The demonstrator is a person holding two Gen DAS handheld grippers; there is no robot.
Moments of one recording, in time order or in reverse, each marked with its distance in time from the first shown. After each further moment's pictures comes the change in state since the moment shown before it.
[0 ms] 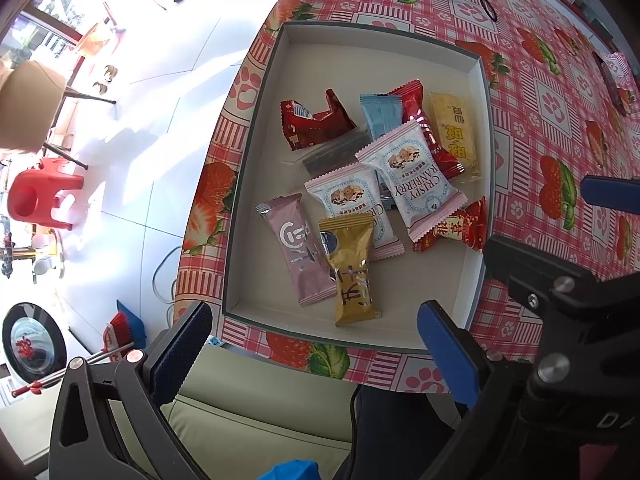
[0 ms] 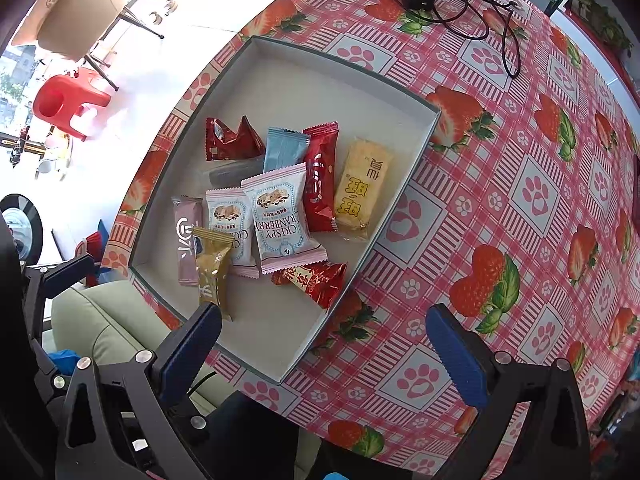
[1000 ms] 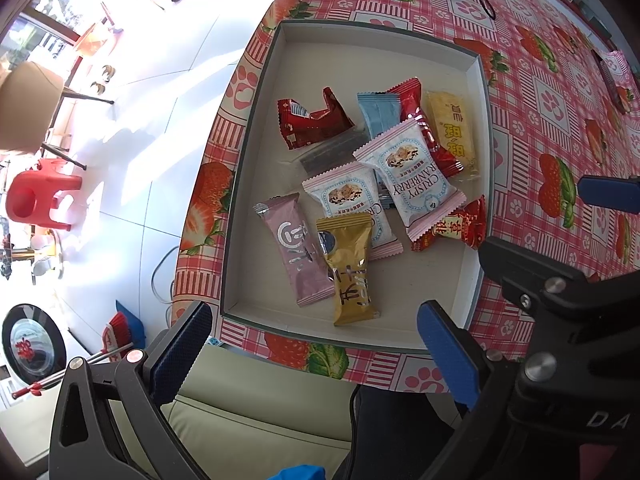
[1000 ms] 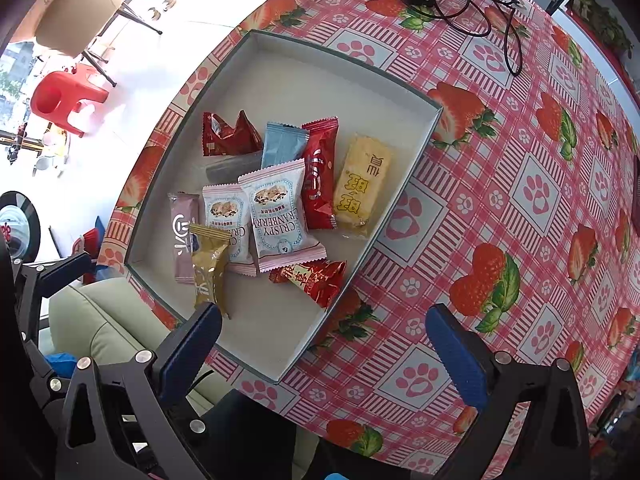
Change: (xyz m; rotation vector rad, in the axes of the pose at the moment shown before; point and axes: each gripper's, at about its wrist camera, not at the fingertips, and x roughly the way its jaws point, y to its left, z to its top) left arm 0.001 -0.002 0.000 -0.006 0.004 -0.001; right arm 0.004 0.000 -0.001 -0.010 0.009 -0.006
